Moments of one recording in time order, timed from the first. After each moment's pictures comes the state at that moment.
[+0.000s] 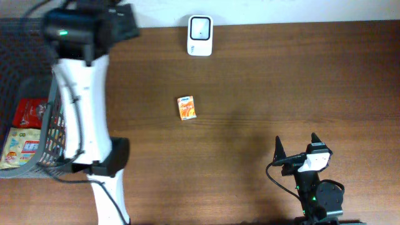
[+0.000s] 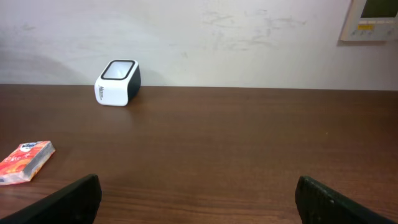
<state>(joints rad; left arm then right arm) -0.14 2.22 3.08 -1.68 -0.31 -0.35 0.07 0.01 0.01 -0.08 0.01 0.02</state>
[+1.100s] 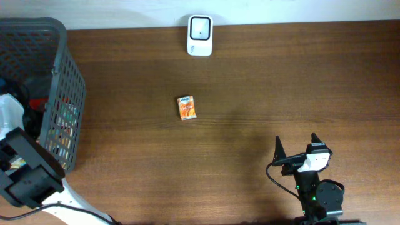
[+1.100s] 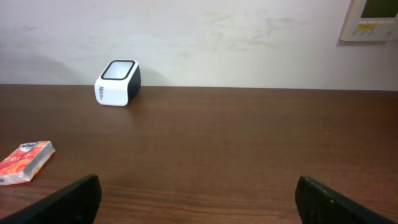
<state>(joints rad) 0.62 2.11 1.62 -1.03 -0.24 -0.56 0.07 0.01 0.01 -0.08 0.01 0.02</state>
